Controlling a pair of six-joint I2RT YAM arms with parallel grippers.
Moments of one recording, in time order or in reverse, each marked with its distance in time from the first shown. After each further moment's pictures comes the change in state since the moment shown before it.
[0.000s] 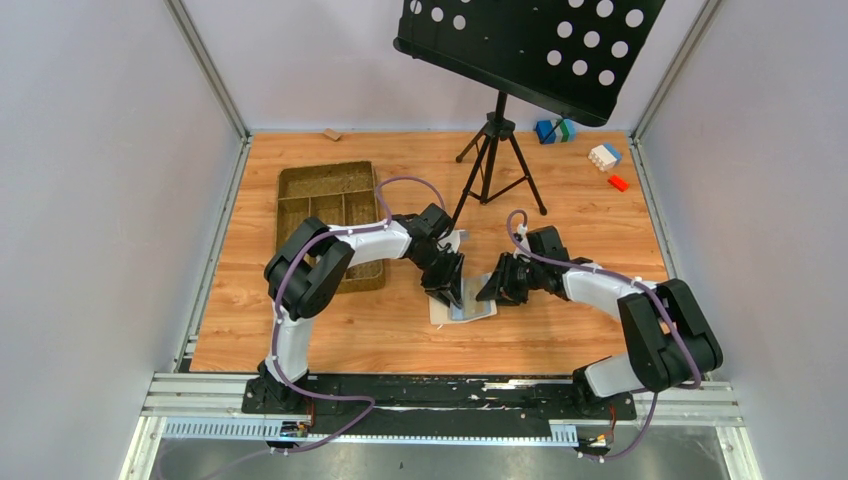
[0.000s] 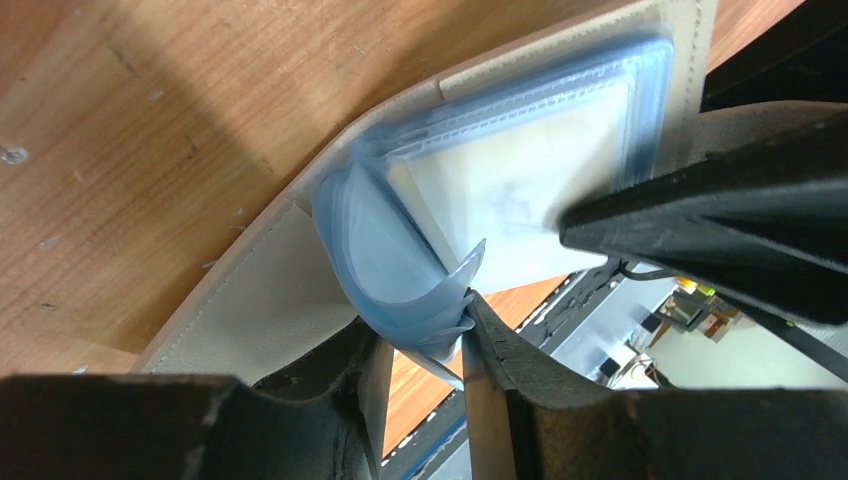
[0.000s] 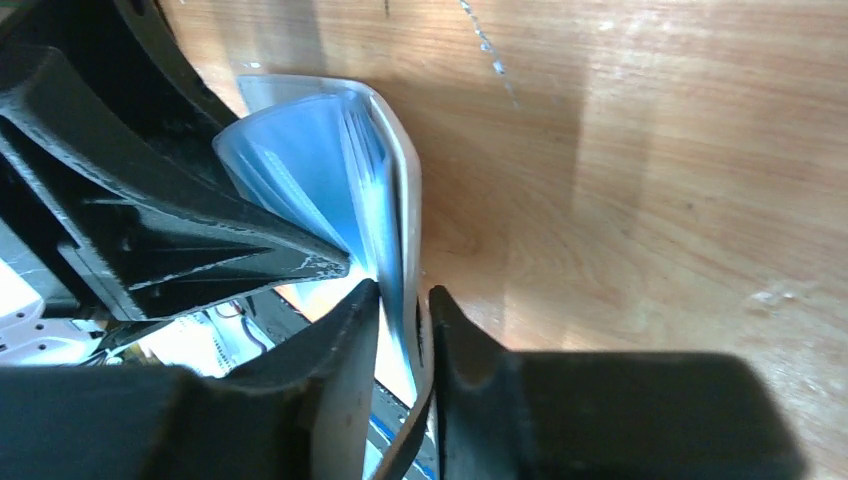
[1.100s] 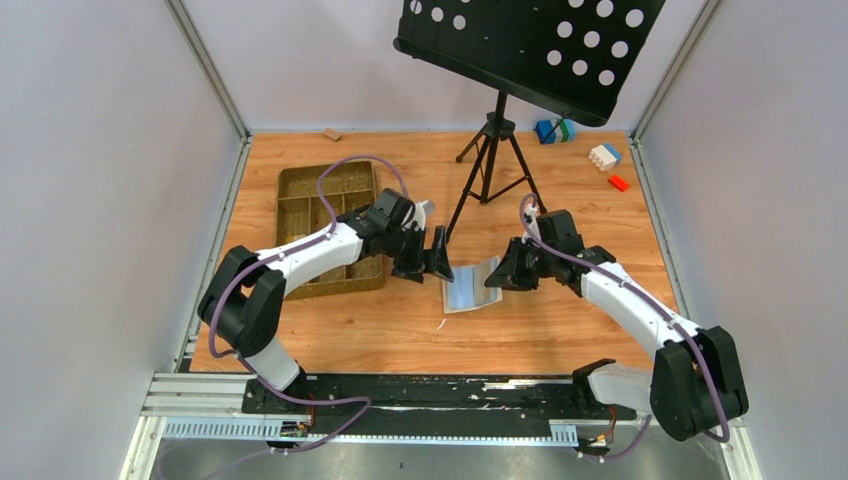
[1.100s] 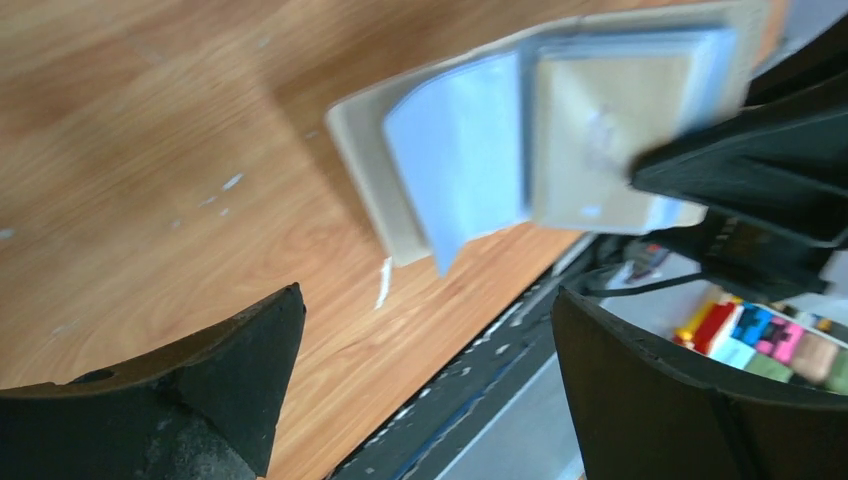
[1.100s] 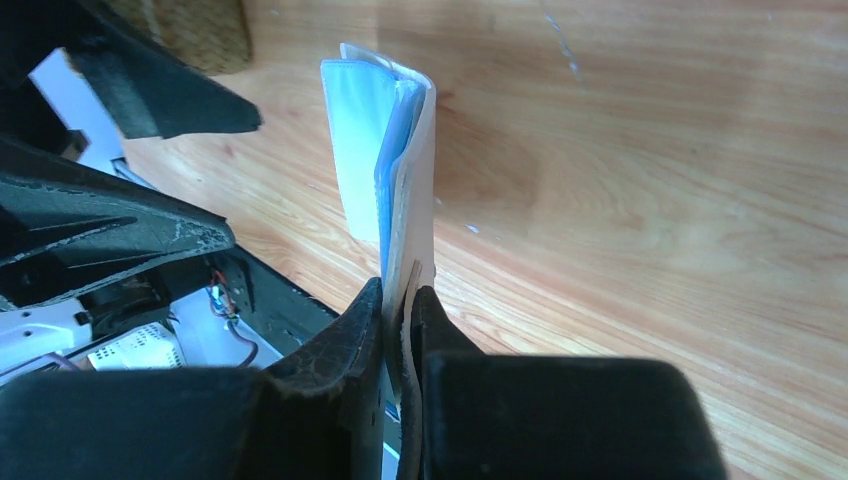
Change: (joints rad) left arm 0.106 -0.367 -0.198 0.037 -0.142 -0.046; right arm 0.008 -0.212 0.142 -0.323 0.120 -0.088
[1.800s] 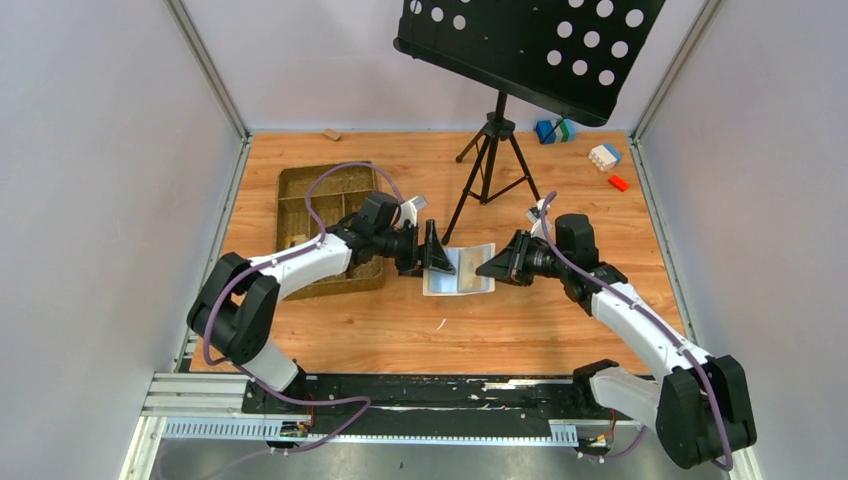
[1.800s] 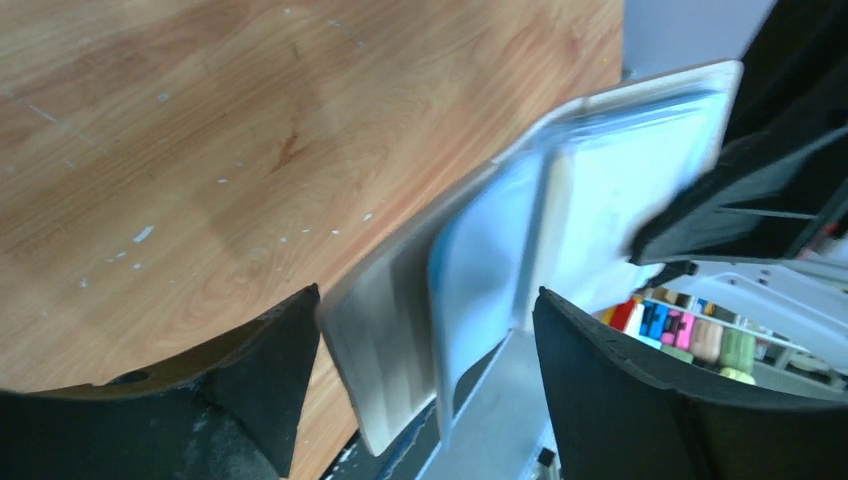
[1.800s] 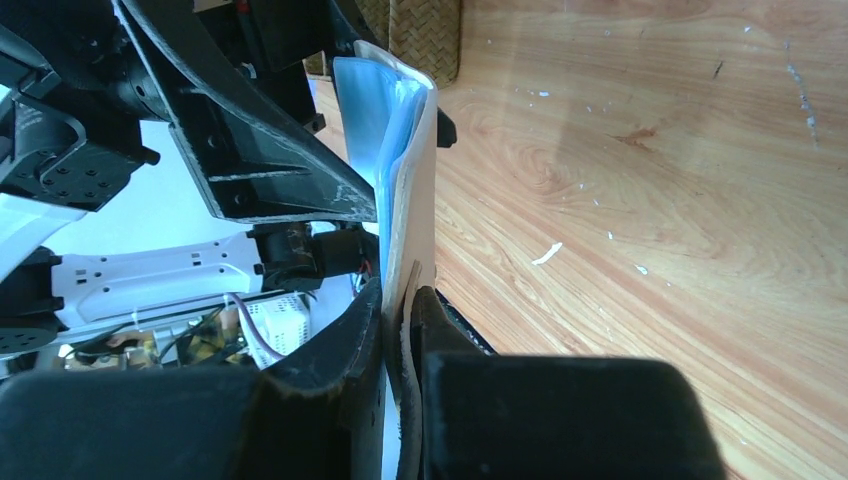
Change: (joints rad) left arm 0.051 -0.069 -0.145 0.327 0.172 -0.159; right arm -0.050 -0.143 -0.100 0.320 -0.252 0.220
